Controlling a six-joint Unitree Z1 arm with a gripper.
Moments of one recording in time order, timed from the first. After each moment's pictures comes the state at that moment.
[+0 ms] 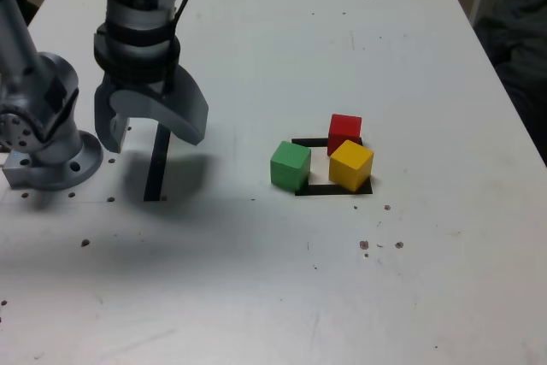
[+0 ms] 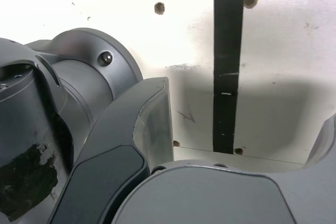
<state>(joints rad) -0.13 1.53 -0.80 1.10 0.05 -0.10</state>
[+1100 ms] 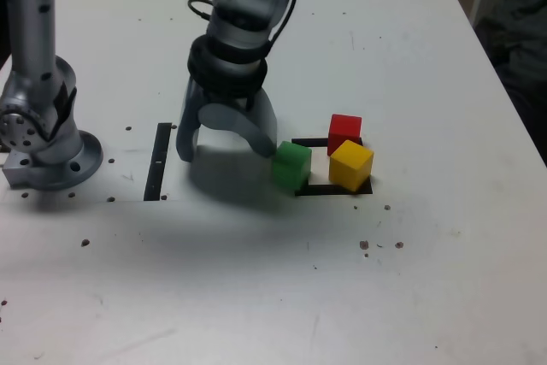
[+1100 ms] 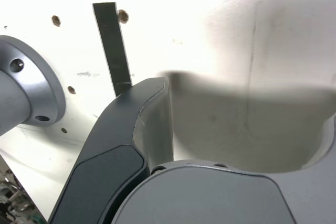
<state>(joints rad) -0.05 1.88 -1.05 1.09 0.05 -0.03</state>
